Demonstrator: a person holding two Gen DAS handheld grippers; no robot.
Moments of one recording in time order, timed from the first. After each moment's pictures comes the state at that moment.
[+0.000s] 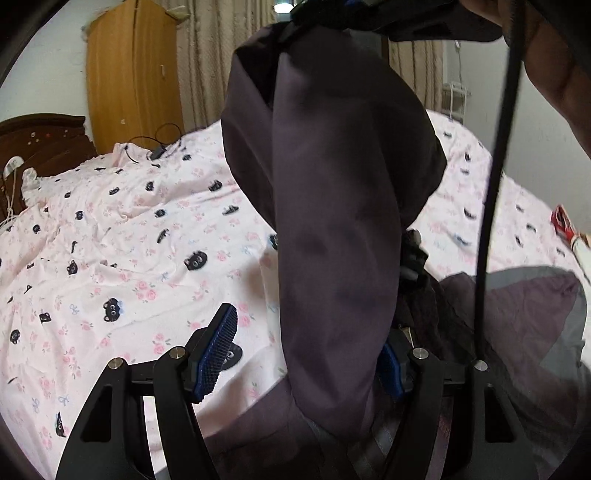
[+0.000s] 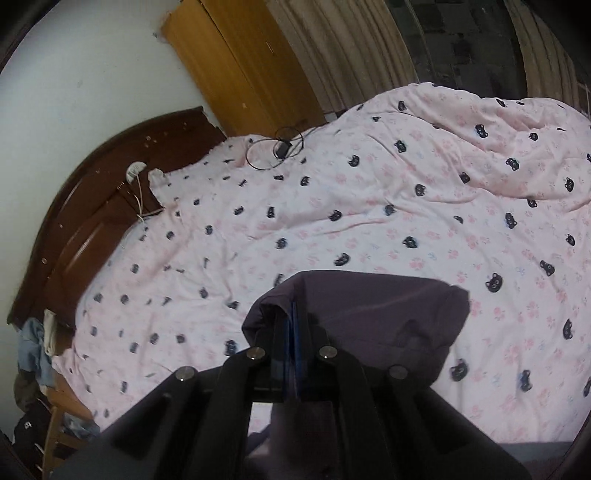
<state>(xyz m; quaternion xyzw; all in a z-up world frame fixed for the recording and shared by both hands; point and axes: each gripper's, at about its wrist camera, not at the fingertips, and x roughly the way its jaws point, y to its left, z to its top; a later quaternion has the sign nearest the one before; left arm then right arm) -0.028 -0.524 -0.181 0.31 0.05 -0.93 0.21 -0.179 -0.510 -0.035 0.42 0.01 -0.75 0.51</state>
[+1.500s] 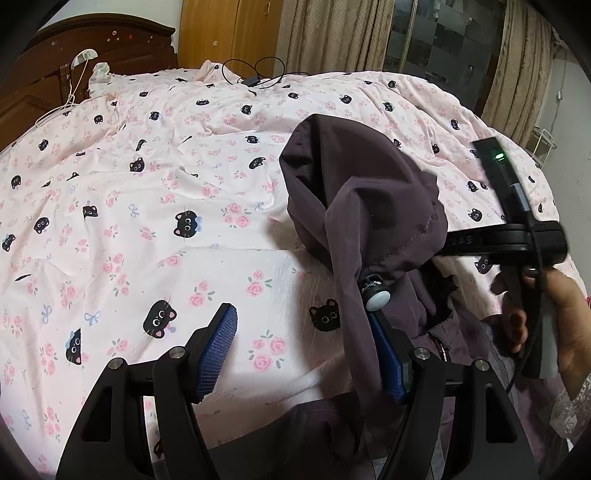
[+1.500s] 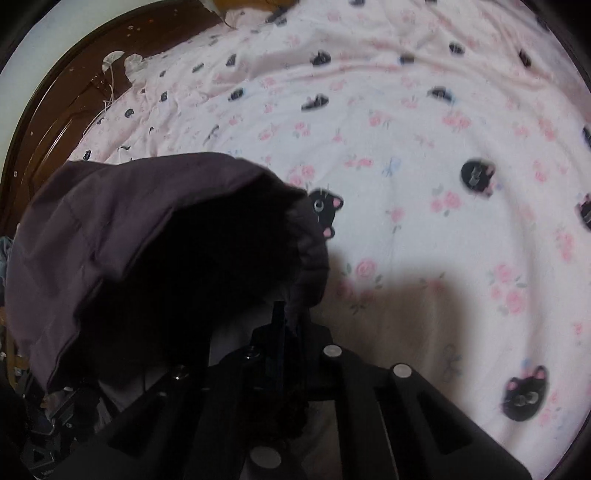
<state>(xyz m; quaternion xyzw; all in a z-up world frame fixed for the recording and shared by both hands) 0.009 -0.602 -0.206 0.35 0.21 -0.86 0.31 -0.236 -0.553 -0.251 0.51 0.17 -0.66 0.53</state>
